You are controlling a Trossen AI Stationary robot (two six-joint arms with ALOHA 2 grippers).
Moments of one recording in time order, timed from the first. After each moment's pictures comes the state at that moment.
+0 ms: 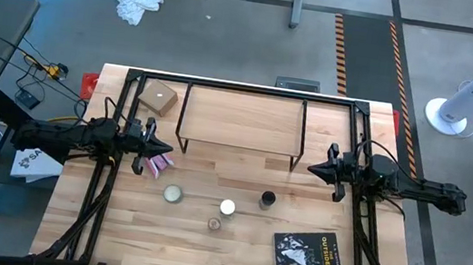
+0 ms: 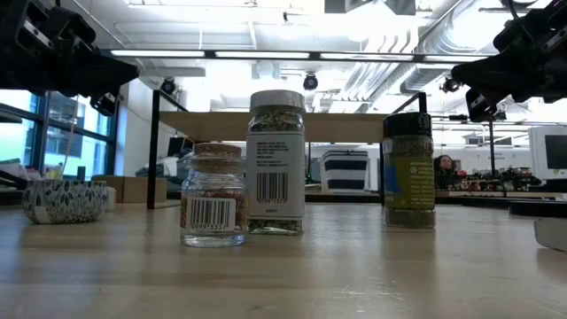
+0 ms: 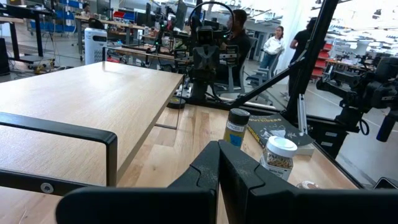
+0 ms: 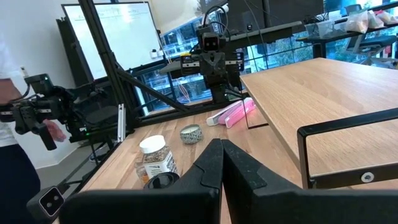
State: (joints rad) left arm 0.01 0.01 0.01 0.00 -0.01 -0.16; right arm -0.07 0.01 0.01 0.03 -0.11 0.23
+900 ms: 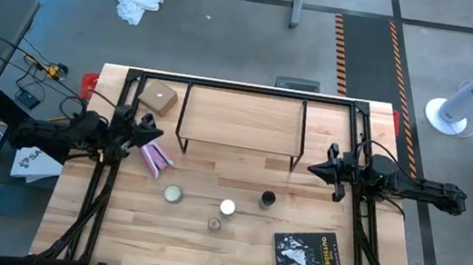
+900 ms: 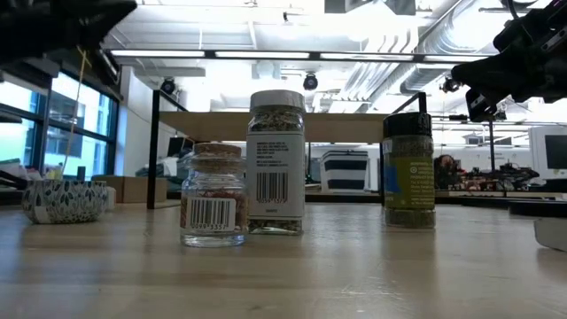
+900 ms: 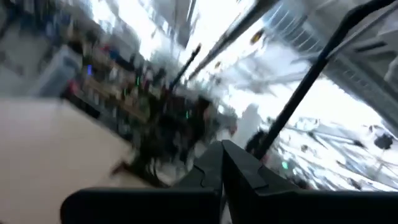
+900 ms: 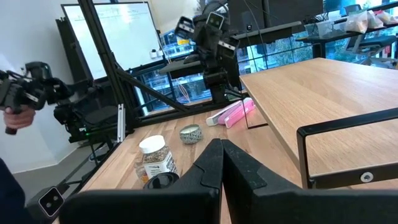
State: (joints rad) left arm 0.02 0.09 0.08 0.35 -0.03 -0.65; right arm -0.07 0.01 0.01 0.03 -0.11 0.23
